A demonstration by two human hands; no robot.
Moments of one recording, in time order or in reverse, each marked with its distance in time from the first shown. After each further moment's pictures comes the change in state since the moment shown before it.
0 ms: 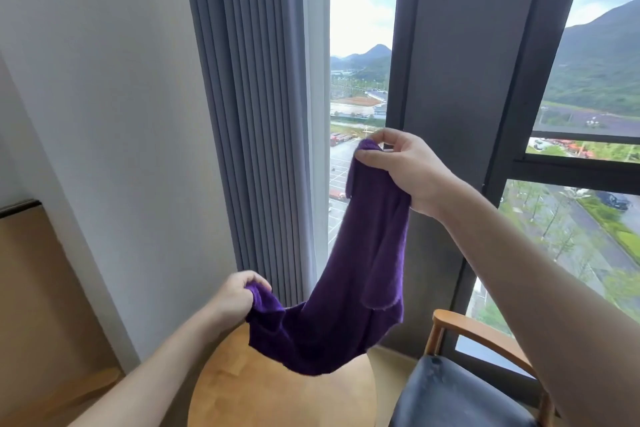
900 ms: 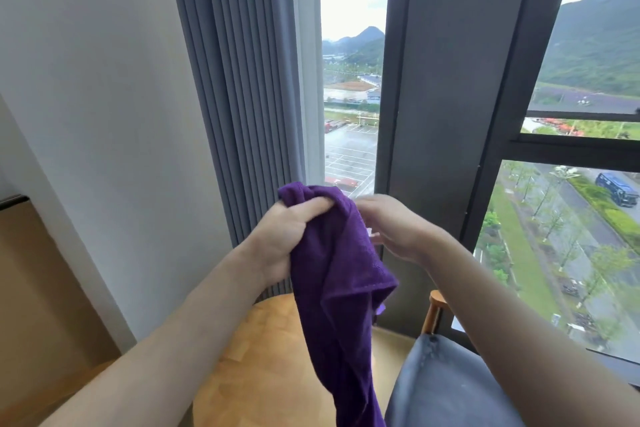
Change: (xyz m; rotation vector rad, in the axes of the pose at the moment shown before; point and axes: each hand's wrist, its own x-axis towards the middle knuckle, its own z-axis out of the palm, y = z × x) left_hand -0.056 0.153 0.026 -0.830 -0.281 0.154; right_hand -0.021 0.092 0.023 -0.045 -0.206 0.317
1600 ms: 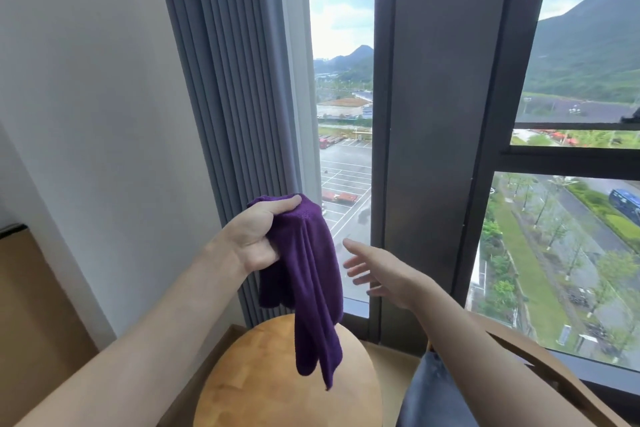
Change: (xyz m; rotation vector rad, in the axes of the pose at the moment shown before) left_hand 0.028 0.035 -0.028 -0.140 0.088 -0.223; right_hand -0.007 0.042 0.010 -0.122 0.091 0.275
